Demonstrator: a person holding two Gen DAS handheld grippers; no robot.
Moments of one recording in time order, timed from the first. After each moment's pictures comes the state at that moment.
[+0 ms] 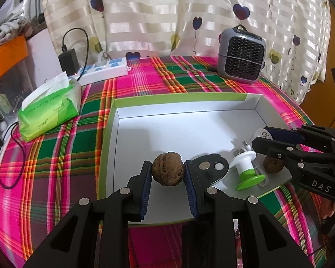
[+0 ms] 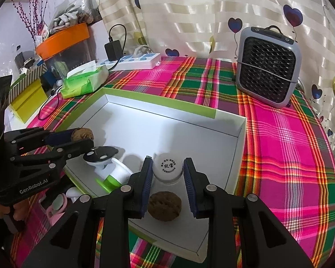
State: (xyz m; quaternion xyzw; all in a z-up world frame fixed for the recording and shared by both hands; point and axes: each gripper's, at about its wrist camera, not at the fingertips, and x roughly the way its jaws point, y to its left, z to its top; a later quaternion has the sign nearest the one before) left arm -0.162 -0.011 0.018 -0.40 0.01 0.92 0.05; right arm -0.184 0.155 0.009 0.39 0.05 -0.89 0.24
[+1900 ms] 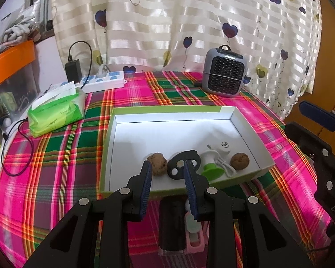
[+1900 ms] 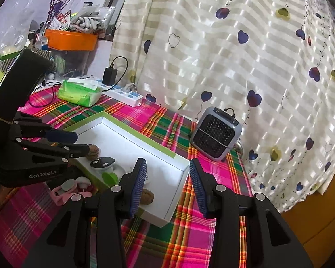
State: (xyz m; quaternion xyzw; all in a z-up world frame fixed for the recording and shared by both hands) left arm -0.115 -0.008 0.049 -0.36 -0.02 0.93 0.07; right arm -0.078 0.133 0.081 0.22 0.23 -0.94 0.12
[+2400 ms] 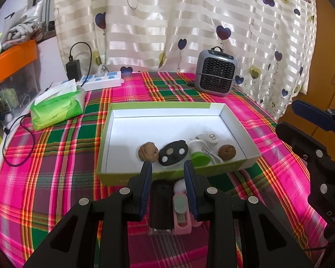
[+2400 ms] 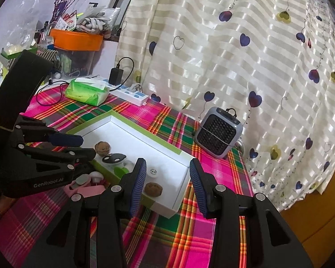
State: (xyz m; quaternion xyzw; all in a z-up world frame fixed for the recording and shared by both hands) left arm -0.088 -0.004 0.052 -0.35 -0.03 0.93 0.08; right arm -0.052 0.126 0.087 0.22 0.24 -0.94 0.12
